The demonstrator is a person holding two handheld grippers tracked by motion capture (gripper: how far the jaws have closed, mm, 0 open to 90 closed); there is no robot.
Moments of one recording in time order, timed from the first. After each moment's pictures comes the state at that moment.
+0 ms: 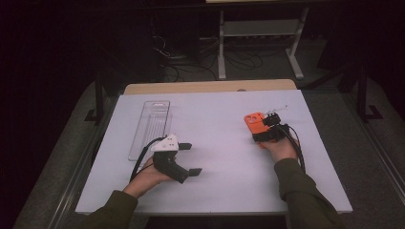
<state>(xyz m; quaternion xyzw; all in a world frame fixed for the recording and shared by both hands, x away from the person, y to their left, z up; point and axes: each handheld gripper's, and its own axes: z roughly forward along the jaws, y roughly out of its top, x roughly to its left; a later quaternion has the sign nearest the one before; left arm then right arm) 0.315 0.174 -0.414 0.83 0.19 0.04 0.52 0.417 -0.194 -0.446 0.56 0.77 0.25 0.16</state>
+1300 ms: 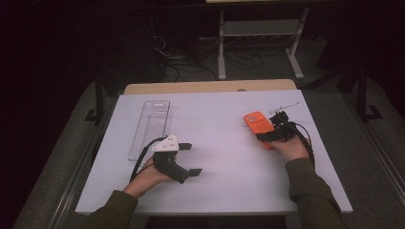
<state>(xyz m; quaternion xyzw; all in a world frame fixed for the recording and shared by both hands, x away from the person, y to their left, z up) 0.315 0.174 -0.414 0.84 0.19 0.04 0.51 0.400 -0.213 -0.417 0.52 0.79 0.30 0.12</state>
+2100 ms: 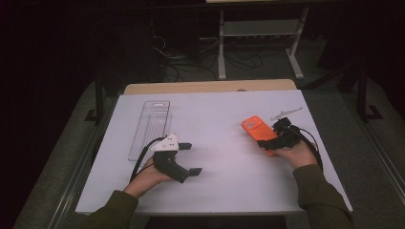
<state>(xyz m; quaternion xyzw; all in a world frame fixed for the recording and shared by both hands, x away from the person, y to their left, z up) 0.316 0.174 -0.414 0.83 0.19 0.04 0.52 0.371 -0.214 -0.405 0.46 0.82 0.31 0.11</state>
